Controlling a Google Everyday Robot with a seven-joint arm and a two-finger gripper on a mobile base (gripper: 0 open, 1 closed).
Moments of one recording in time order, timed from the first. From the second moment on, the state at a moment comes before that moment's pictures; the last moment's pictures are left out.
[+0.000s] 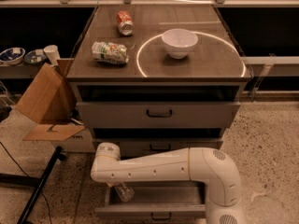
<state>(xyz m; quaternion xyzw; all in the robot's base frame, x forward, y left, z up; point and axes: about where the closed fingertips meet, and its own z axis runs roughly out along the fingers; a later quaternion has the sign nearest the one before) 0.525 0.143 0.368 -0.38 0.92 -0.03 0.12</state>
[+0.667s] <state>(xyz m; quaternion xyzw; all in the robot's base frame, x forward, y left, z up) 0.531 0.145 0.289 -0.38 0.92 -0.03 0.12</state>
